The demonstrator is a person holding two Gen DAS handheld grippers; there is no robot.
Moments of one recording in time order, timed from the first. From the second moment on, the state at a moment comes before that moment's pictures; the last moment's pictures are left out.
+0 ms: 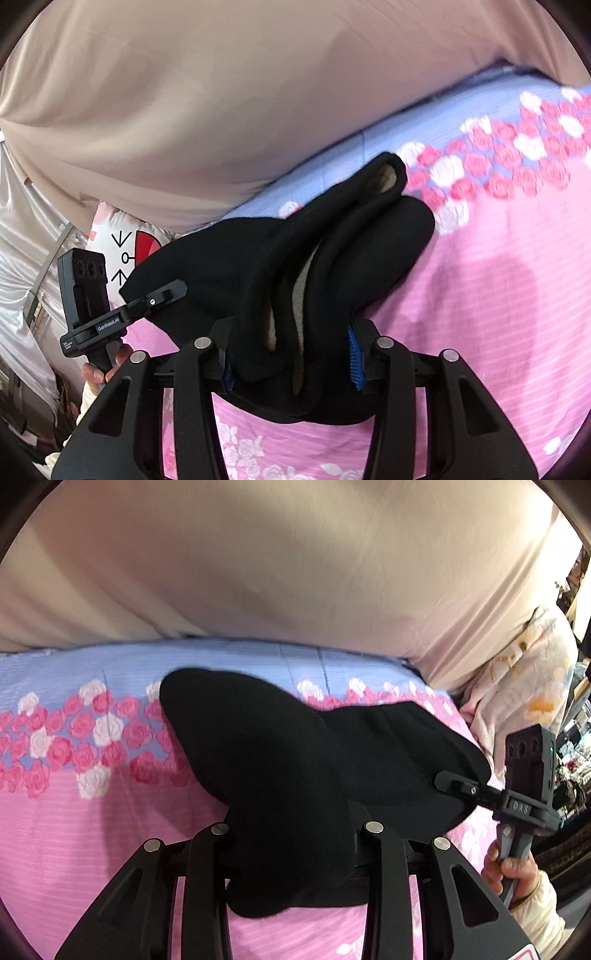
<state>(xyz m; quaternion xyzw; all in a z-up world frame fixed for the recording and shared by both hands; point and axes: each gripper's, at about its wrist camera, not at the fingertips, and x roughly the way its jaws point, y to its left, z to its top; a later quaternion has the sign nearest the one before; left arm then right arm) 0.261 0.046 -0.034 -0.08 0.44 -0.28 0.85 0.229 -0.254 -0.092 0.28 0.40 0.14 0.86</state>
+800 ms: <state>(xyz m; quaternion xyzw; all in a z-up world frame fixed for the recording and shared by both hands) 0.286 0.015 0.040 -0.04 0.44 -0.14 0.88 0.263 -0.192 -0.044 0.18 0.39 0.09 0.90</state>
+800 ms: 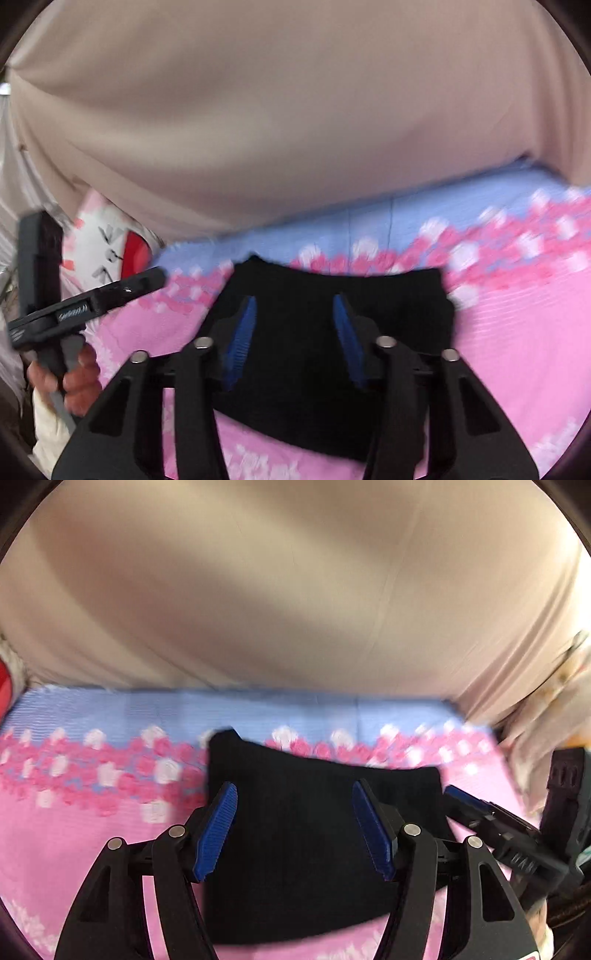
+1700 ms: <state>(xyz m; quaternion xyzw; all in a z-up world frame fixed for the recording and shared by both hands) 0.209 0.072 -0.061 -0.10 0.55 -0.10 0.82 0.199 -0.246 -0.112 0.25 0.44 0.08 0.86</state>
